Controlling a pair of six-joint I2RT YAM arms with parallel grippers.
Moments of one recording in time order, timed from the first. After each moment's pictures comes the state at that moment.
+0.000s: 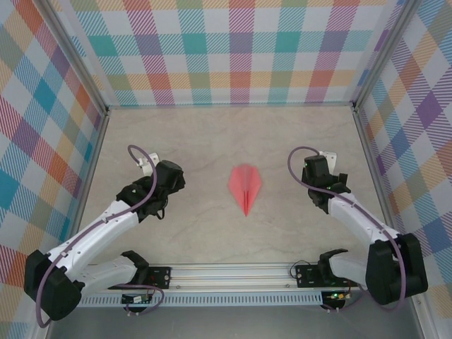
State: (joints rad) left arm -0.57 1.04 0.83 -0.68 -0.65 -0.73; right arm 0.27 1.19 0.61 -0.26 0.57 0.26
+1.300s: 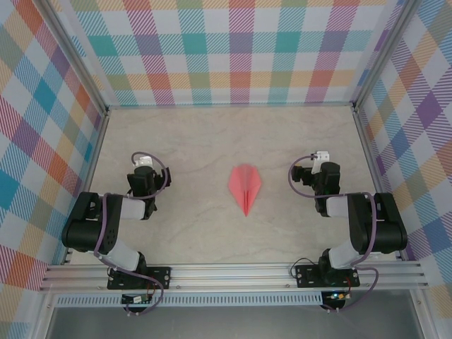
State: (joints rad) left arm -0.08 1.56 0.40 0.65 -0.25 -0.13; right arm 0.03 1.52 0.39 0.69 -0.04 0.03
